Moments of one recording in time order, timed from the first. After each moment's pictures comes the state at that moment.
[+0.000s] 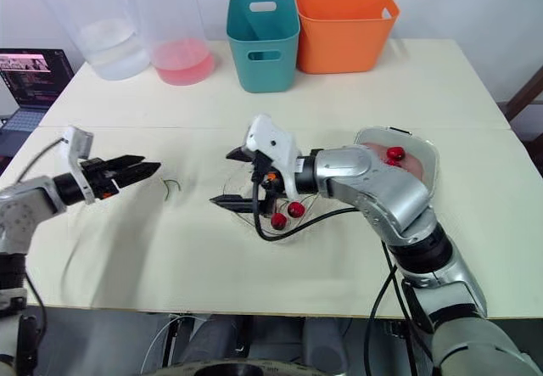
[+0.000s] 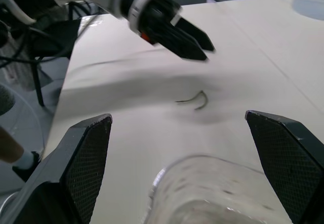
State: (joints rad) left arm -0.37 0.82 0.29 0.14 -0.60 0.71 -0.94; right arm -0.69 -0.55 0.23 -0.44 0.64 0.91 0.74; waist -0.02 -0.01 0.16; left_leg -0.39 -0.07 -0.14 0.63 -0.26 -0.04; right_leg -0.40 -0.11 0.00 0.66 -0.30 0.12
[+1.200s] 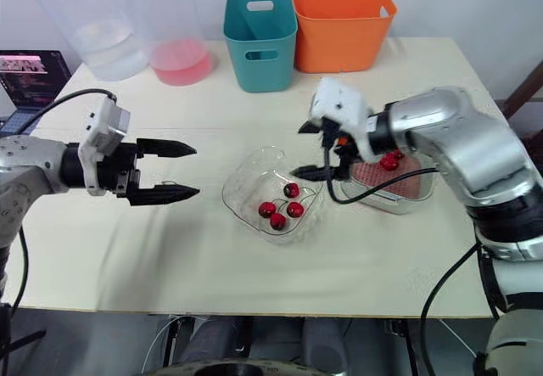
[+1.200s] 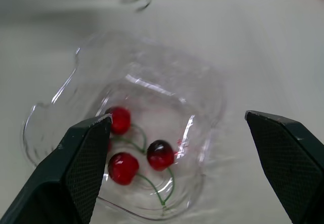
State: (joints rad) left arm -0.43 0.94 0.10 -0.37 -0.71 0.78 -1.16; right arm -0.92 -0.93 0.40 -0.28 0.43 0.81 1.12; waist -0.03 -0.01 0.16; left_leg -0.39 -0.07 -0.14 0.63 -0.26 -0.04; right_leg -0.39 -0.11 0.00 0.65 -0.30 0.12
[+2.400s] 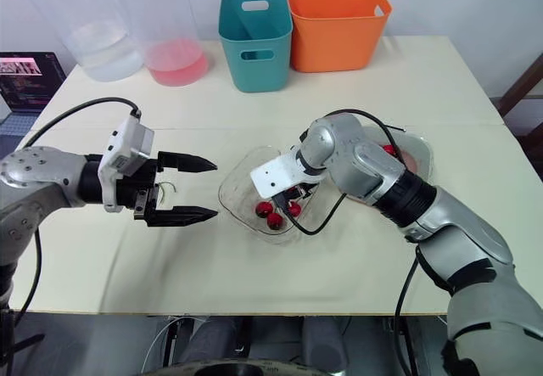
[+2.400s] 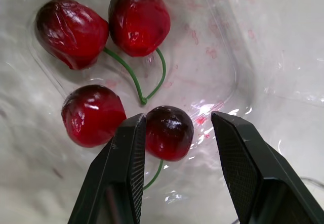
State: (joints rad) left arm -0.44 0.91 0.06 -0.49 -0.78 0.80 -1.06; right arm -1.02 -0.65 0.78 0.01 -0.35 0.30 1.36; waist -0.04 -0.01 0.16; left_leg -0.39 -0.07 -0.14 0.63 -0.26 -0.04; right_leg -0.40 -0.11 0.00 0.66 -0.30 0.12
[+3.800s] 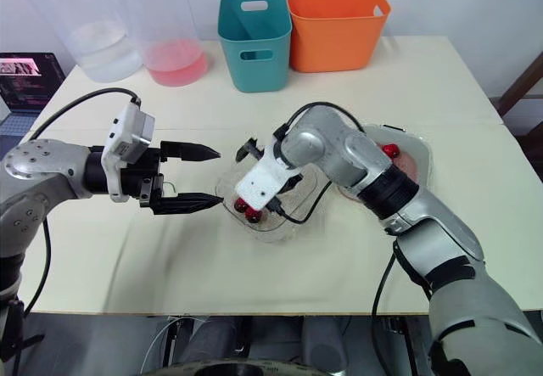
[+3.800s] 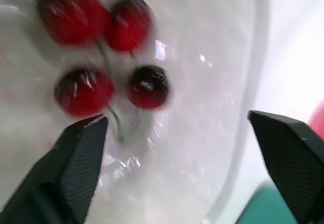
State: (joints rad) left arm -0.48 0.89 0.05 -0.45 -0.79 0.80 -1.03; right arm -1.01 -0.55 0.57 0.10 -0.39 -0.04 1.28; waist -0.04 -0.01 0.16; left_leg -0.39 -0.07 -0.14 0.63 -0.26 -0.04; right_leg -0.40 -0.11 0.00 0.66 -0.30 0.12
